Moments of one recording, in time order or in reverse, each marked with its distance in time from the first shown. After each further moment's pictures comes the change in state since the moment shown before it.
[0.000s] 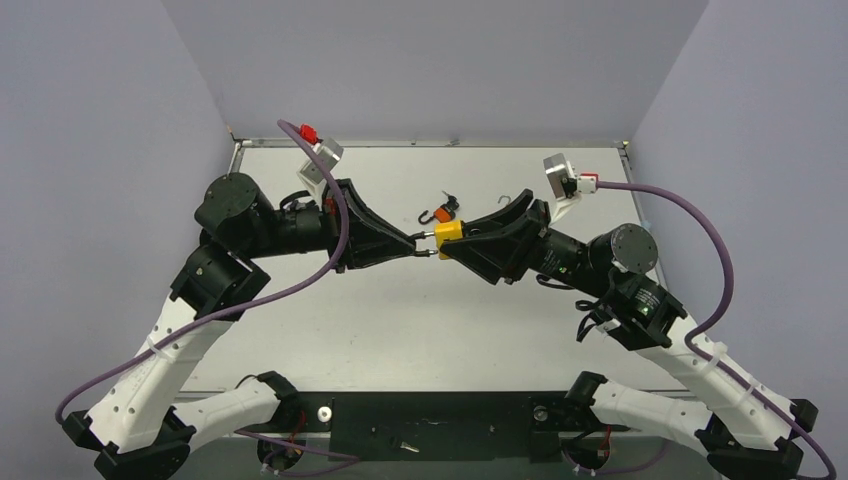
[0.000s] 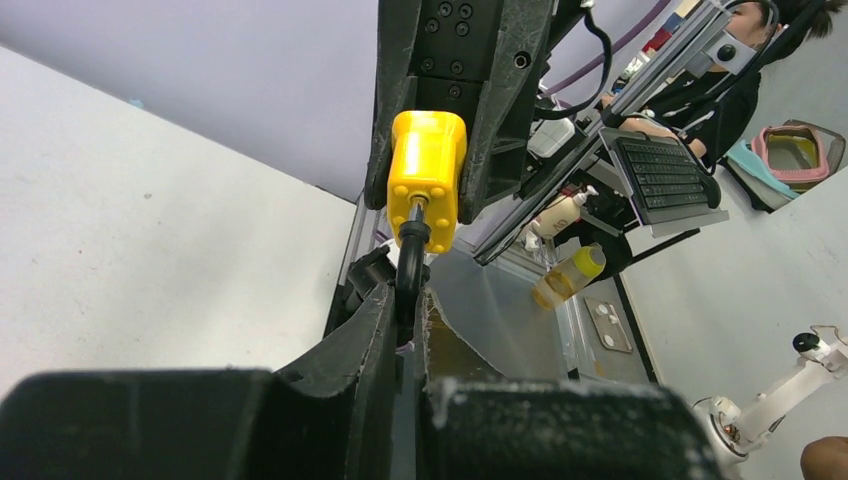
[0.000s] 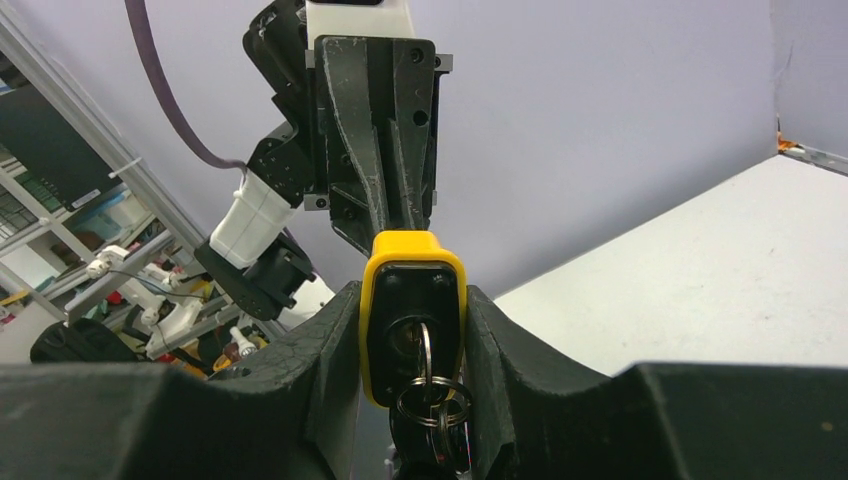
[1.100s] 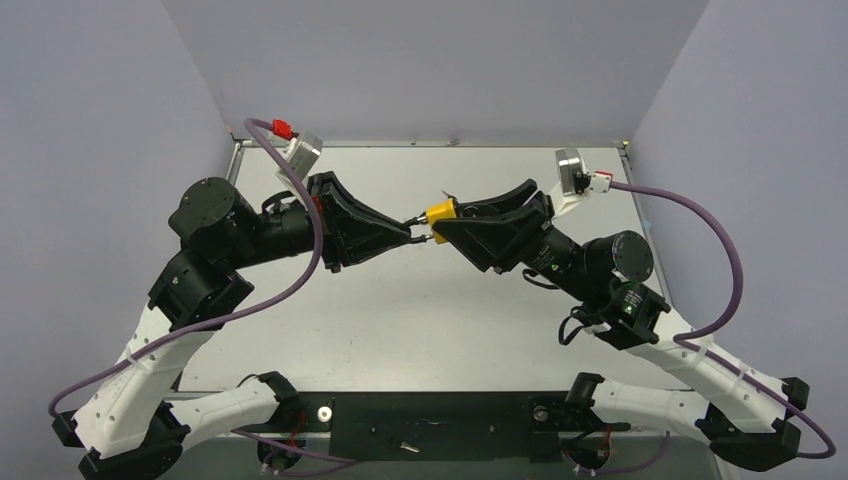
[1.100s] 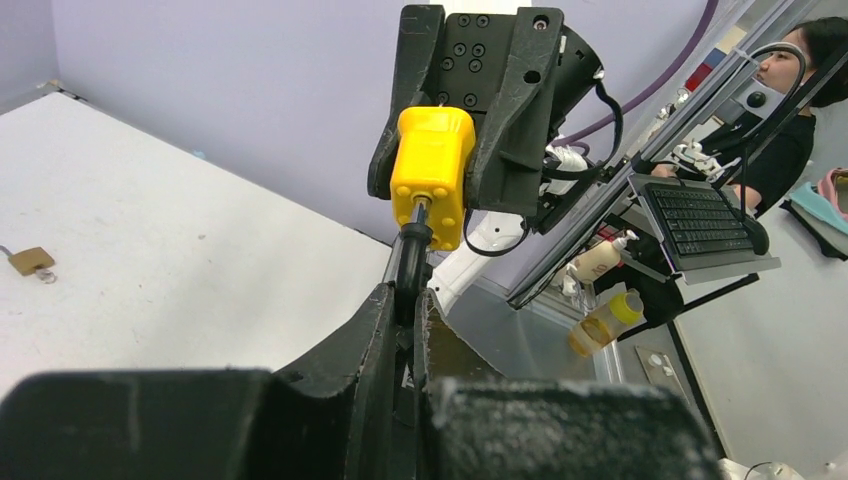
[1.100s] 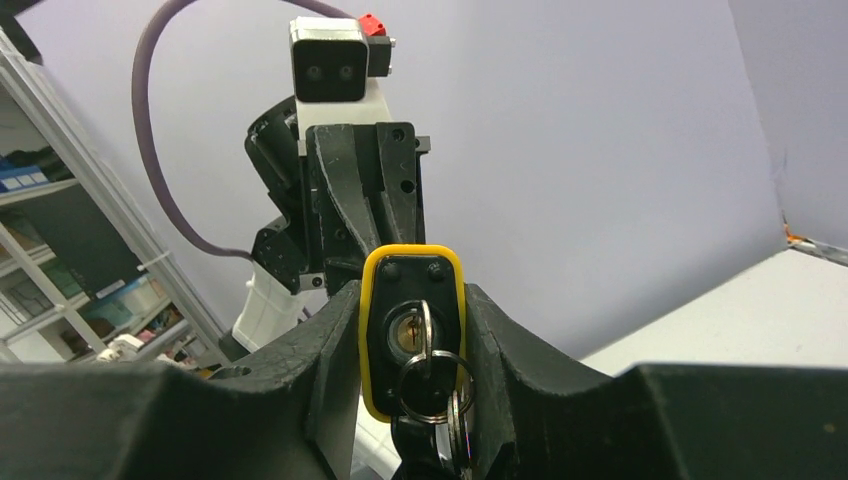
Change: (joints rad) left arm -0.081 0.000 0.095 -0.073 -0.197 0.047; right arm 0.130 0.053 0.001 0.200 0.209 0.001
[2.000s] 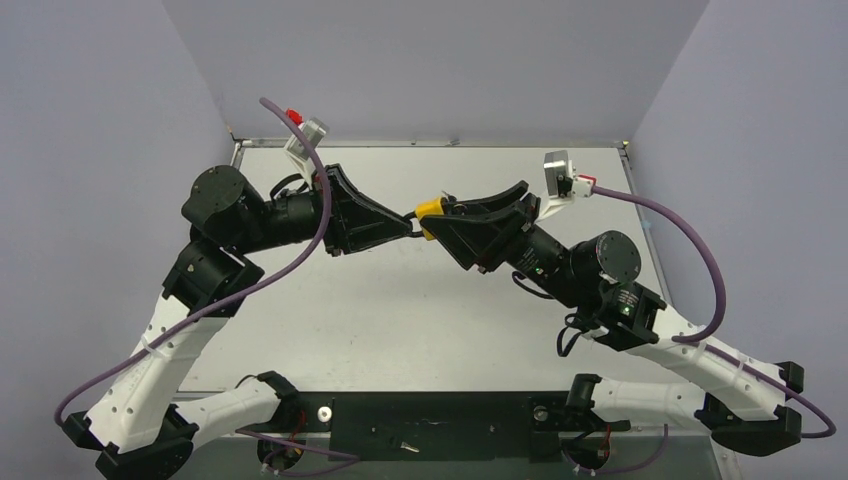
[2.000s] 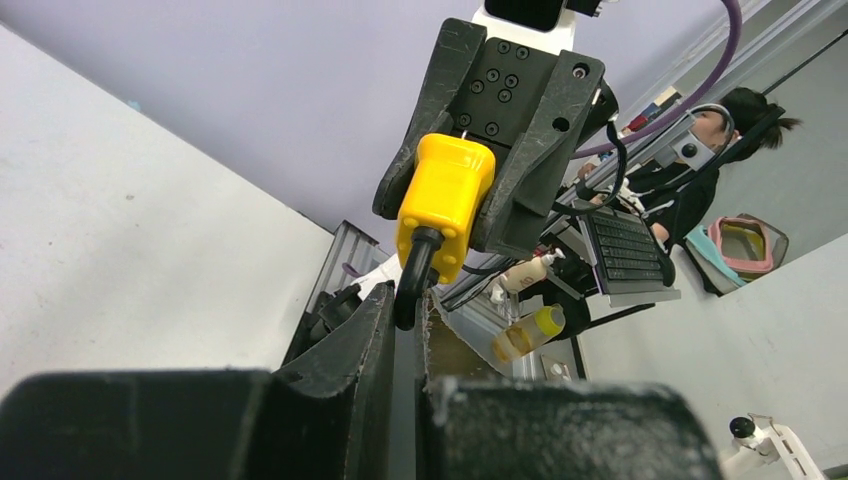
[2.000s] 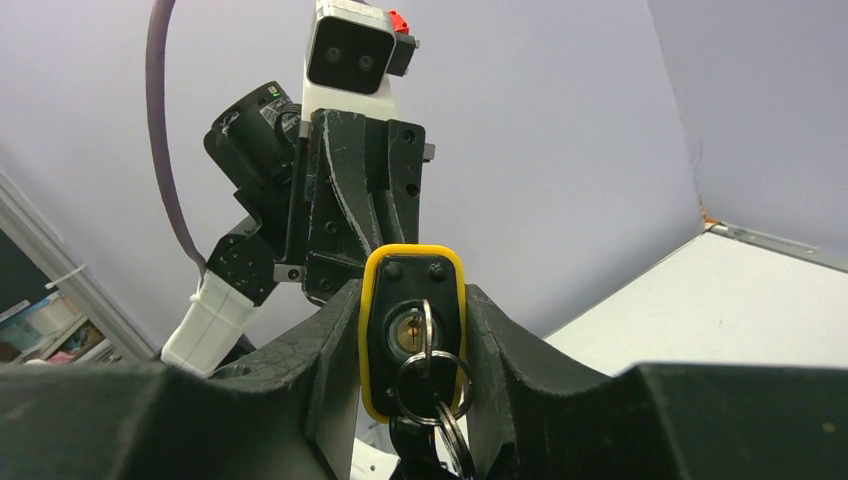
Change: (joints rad) left arm 0.101 0.025 -0.027 0.056 0.108 -0.219; right arm 0.101 0.047 0.048 -0.068 0.186 -0.103
